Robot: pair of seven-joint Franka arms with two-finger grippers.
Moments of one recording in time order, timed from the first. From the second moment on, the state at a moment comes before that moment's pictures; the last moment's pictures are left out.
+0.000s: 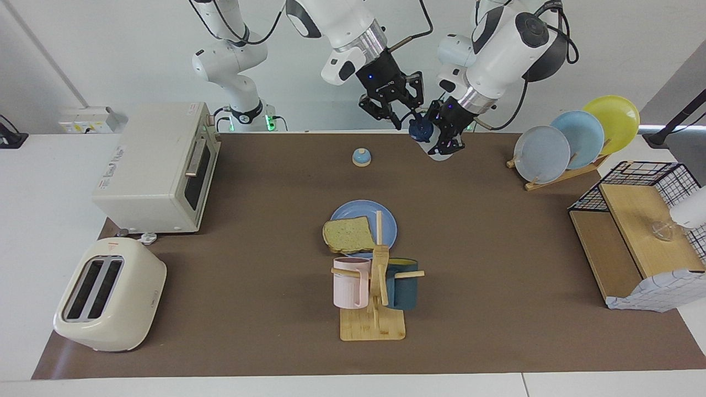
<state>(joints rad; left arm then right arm) -0.79 -0.19 0.36 -1.98 -0.28 1.81 0.98 0.61 0.14 0.05 -1.49 0.39 2.10 0.78</state>
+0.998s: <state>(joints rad) -0.79 -0.19 0.36 -1.99 -0.28 1.81 0.97 0.62 0.14 0.05 -1.50 0.39 2.10 0.78</state>
